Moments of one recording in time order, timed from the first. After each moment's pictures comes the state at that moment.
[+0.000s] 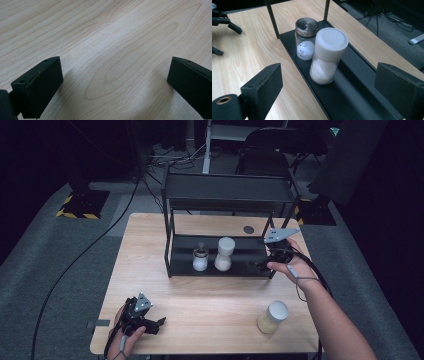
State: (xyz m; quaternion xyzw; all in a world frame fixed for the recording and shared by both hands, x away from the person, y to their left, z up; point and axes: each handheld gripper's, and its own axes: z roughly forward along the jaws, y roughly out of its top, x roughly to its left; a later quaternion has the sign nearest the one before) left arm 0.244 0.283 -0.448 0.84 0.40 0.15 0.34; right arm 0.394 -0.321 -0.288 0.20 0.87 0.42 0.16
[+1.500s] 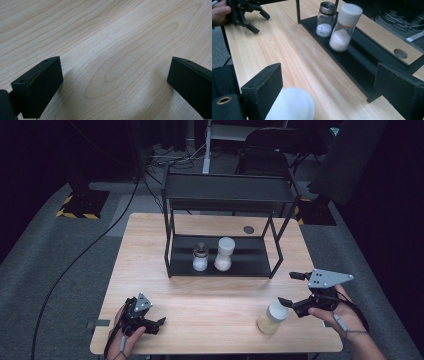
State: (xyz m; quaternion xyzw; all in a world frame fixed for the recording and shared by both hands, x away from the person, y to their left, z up) left arm 0.243 0.283 -0.448 0.84 0.40 0.15 0.34; right arm 0.269 -0.404 -0.303 0.21 0.86 0.44 0.17
